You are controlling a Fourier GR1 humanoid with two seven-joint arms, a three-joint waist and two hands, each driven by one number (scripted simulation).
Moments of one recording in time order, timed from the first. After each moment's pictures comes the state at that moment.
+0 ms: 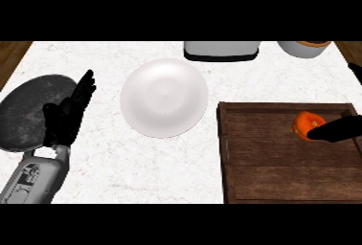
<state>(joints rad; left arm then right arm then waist) -0.27 0.35 -0.14 -1.40 0.10 0.17 0.10 -0.36 -0.83 0.24 -1.73 0.21 -0.04 1.05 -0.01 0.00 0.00</state>
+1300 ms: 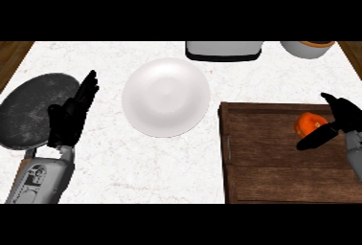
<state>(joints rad) -0.26 0.27 -0.08 -1.41 0.01 0.12 0.10 -0.34 -0.62 0.18 -1.37 0.30 0.16 0.93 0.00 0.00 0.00</state>
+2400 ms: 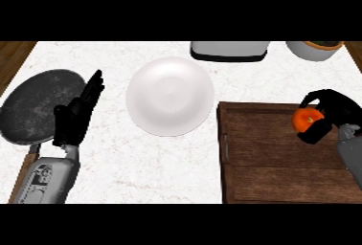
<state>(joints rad) -0.27 0.21 -0.04 -1.42 -0.05 0.06 0.10 -0.41 -0.57 0.15 -1.21 0.57 0.22 0.52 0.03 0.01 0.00</state>
